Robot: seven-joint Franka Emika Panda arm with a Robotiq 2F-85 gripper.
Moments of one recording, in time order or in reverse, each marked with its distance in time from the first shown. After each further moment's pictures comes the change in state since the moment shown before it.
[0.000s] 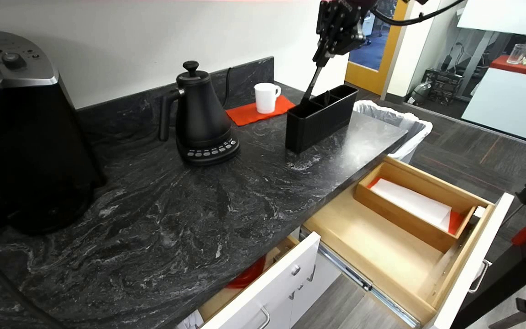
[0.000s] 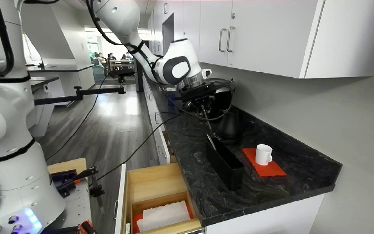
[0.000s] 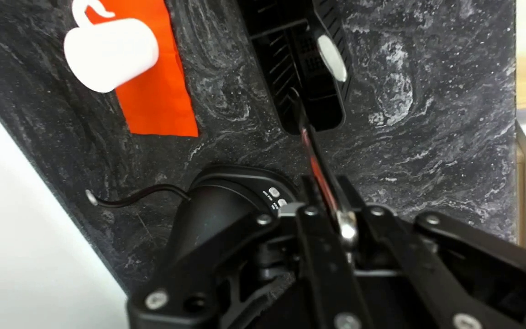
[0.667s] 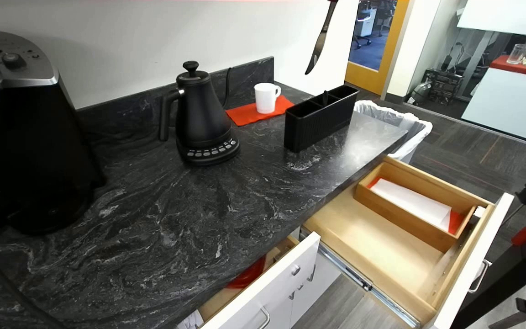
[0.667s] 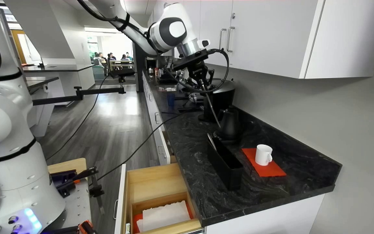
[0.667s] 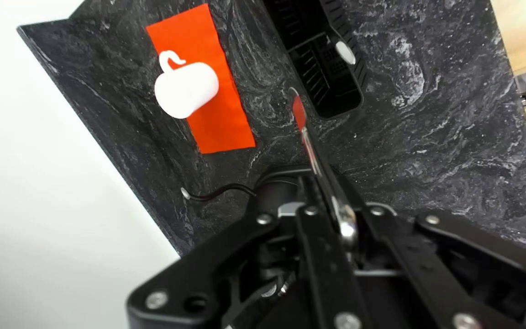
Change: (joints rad) arm 0.064 -0.169 -0.020 0.115 -0.191 -0.331 0.366
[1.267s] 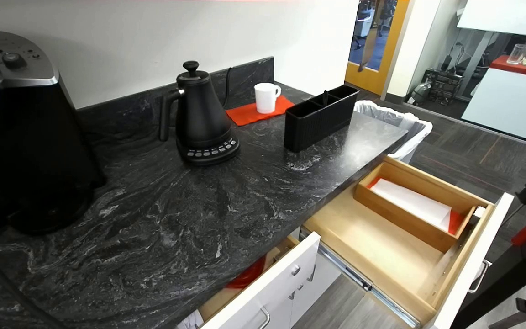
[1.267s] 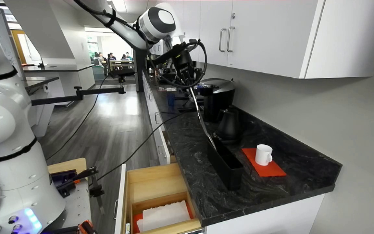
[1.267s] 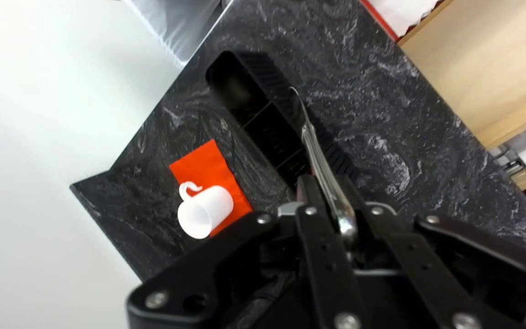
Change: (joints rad) arm 0.048 -0.083 0.040 -0.021 -0.174 -0.352 0.384
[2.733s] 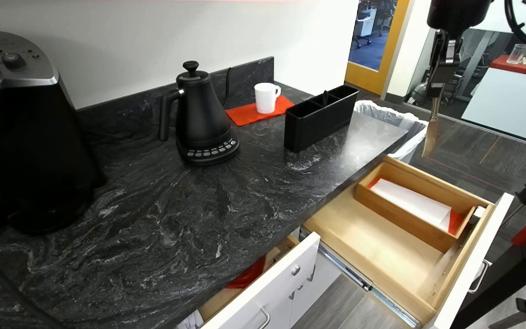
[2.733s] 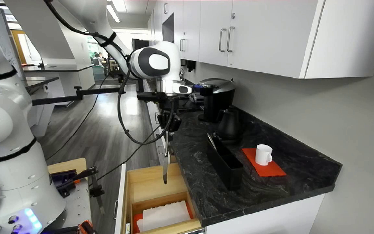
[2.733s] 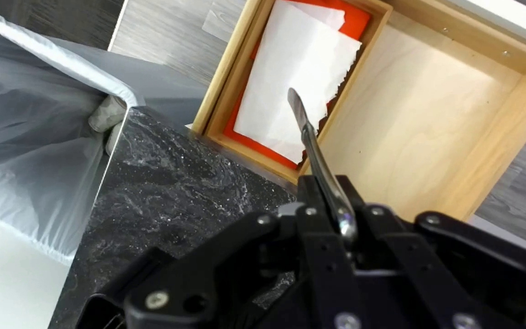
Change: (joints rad) arm -0.035 -0.015 -0.103 -0.365 0.251 0.143 0.118
